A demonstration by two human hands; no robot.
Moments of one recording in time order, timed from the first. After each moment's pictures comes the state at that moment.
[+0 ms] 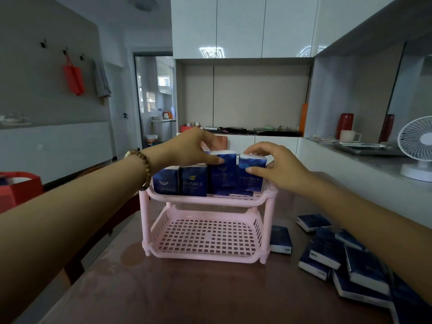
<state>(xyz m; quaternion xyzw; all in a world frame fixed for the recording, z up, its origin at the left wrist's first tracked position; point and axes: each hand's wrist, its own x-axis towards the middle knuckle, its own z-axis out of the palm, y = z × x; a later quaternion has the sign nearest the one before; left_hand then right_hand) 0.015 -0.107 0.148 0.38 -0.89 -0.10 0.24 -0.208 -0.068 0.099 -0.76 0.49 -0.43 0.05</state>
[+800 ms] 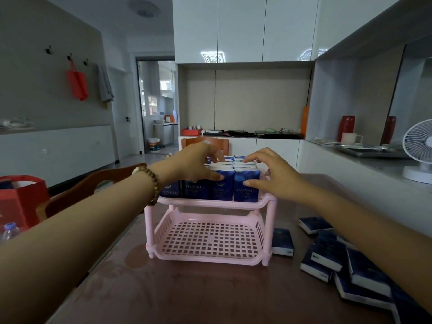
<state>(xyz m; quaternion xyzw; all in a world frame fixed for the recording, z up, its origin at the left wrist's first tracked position) 0.012 -0.100 0.132 0.41 -0.89 -0.04 0.21 -0.206 -0.068 0.090 -0.79 0.50 -0.36 -0.01</state>
